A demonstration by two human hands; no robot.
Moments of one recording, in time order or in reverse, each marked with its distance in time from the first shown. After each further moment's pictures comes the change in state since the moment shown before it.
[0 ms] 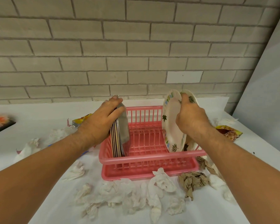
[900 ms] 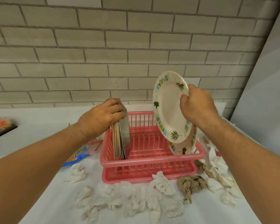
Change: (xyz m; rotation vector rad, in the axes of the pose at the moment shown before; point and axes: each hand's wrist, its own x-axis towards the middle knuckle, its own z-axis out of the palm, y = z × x) left_hand 0.021 -0.006 -0.036 0.120 0.116 0.323; right_hand 0.006 -0.009 -0.044 0.168 0.214 -0.119
